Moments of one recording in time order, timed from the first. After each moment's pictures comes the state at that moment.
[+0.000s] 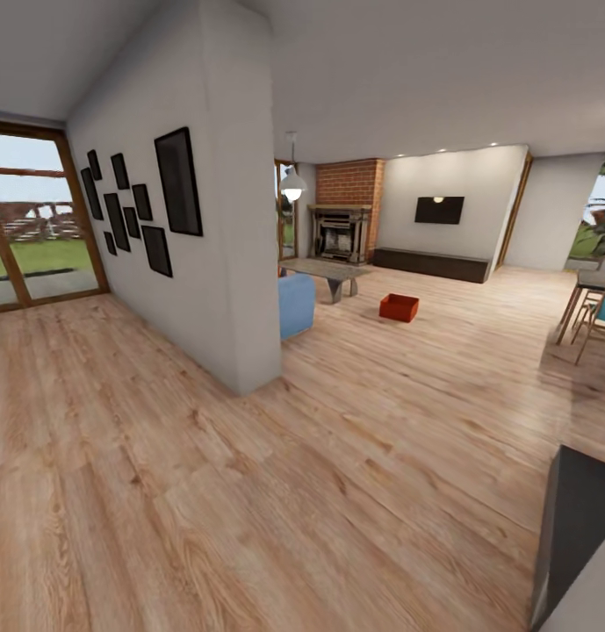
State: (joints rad) left arm 0.00 0.00 0.02 -0.04 0.36 -0.08 0.01; right arm -0.10 -0.06 0.34 0.03 -0.01 -0.26 -0.07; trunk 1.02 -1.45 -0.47
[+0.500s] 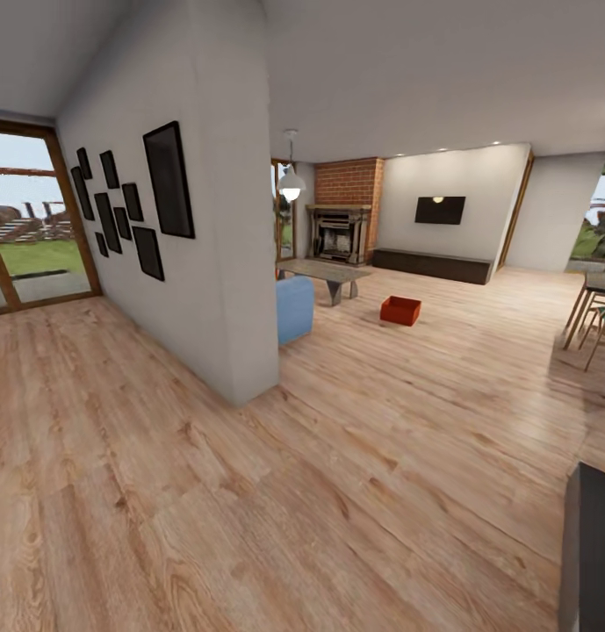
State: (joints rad) left arm 0.00 0.00 0.02 -0.04 0.36 -0.08 0.01; right arm -0.10 -0.06 0.33 0.03 -0.02 -0.26 -0.08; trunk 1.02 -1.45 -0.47
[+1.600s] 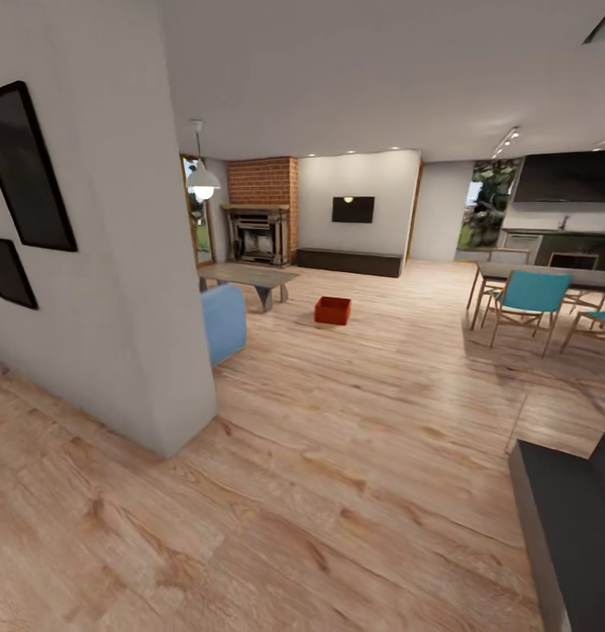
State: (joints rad) left arm 0.00 0.00 0.02 -0.04 0.36 -0.07 0.01; right arm -0.10 -0.06 0.33 0.03 -0.02 -0.26 -0.08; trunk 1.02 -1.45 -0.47
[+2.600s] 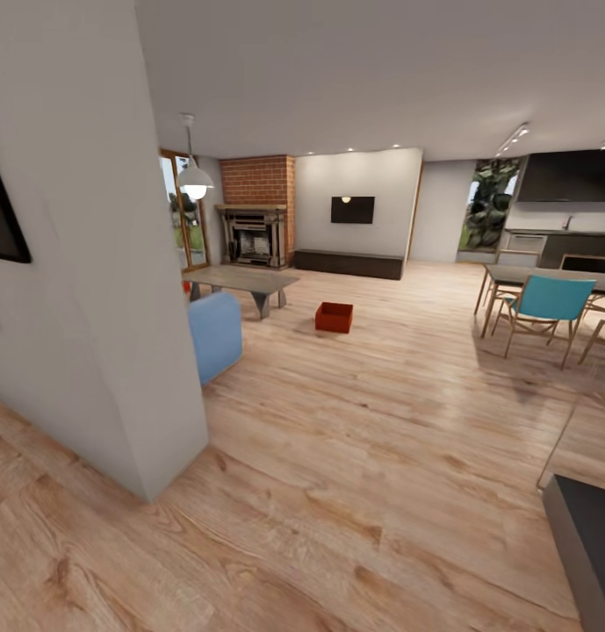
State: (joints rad) left arm 0.00 0.00 0.02 -0.04 0.36 -0.07 0.01; right arm -0.10 -0.06 0.34 0.03 -0.01 -0.26 -0.08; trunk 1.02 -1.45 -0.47
